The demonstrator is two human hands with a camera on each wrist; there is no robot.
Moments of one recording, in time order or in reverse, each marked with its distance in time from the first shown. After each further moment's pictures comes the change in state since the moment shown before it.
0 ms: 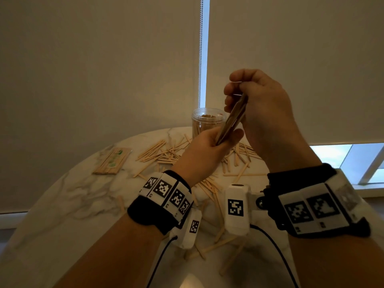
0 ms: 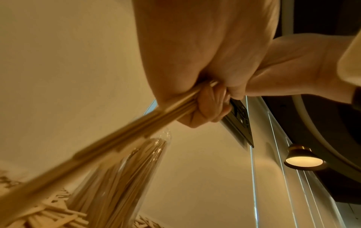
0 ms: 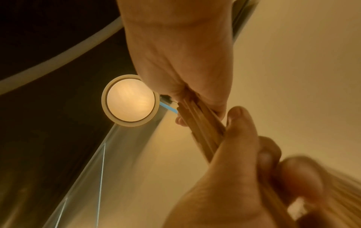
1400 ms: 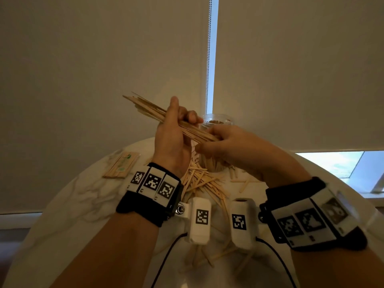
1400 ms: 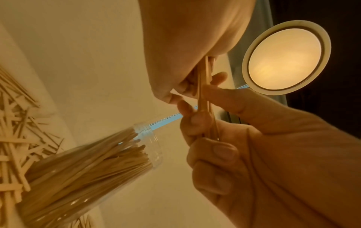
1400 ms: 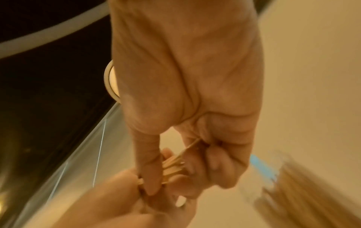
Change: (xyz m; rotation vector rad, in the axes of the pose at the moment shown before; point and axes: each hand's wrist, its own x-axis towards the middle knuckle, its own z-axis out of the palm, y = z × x) left_hand 0.006 0.019 -0.046 -0.924 0.547 -0.063; right_hand -0.007 0.035 0.011 -0.624 -0.596 0.254
